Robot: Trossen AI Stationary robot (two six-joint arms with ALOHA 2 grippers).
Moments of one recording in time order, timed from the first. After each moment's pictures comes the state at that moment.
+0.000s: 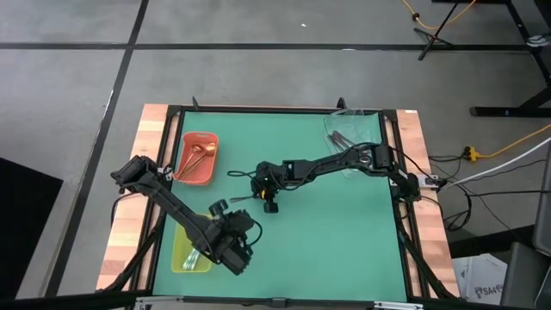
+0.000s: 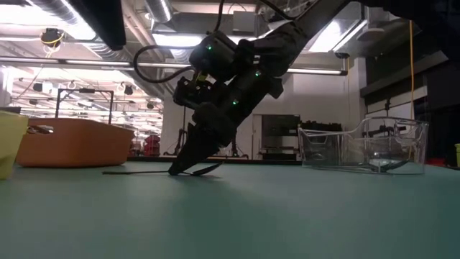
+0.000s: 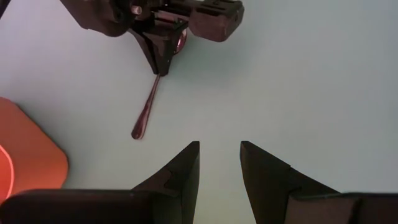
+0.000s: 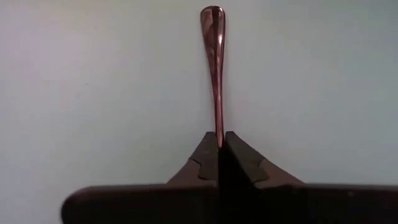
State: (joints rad) left arm -0.61 1.88 1.62 -1.29 -0.51 -1.18; right arm -0.02 2.24 1.46 -0.10 -0.20 -0.14
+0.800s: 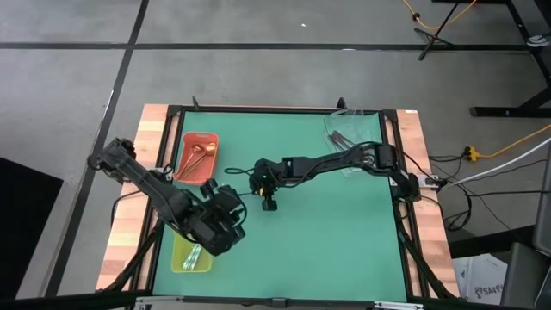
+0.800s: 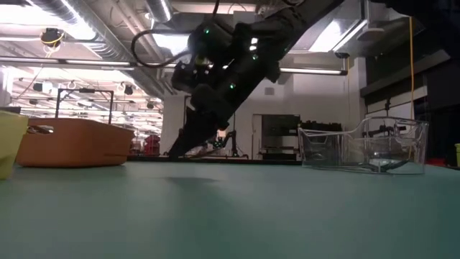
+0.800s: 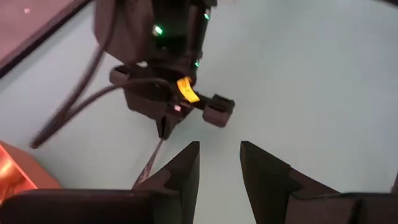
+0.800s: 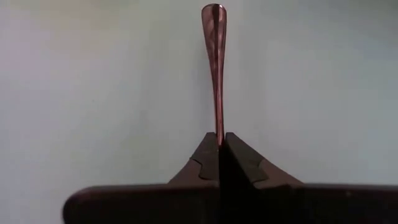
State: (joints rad) left arm -0.60 1.62 1.62 -1.24 -0.68 -1.10; right arm -0.02 2.19 1.52 -0.18 -0.18 -0.14
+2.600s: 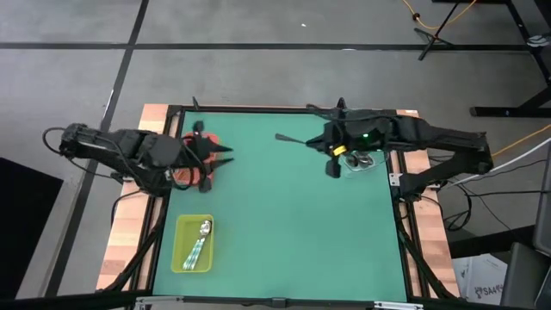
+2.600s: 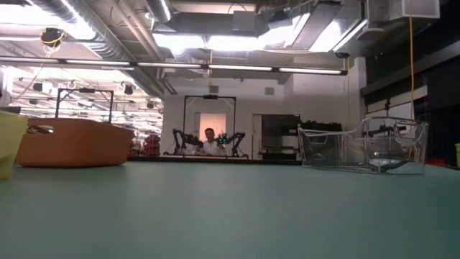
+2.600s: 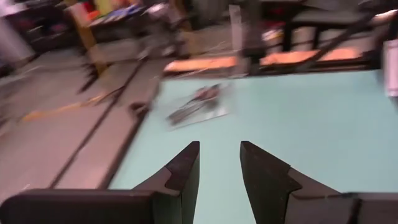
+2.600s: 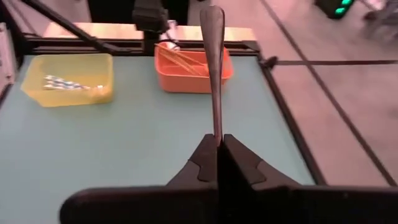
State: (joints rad) left arm -0.24 1.00 1.21 -0.65 -0.53 -0.04; right arm -0.02 1.32 1.52 -0.75 0.13 -0.05
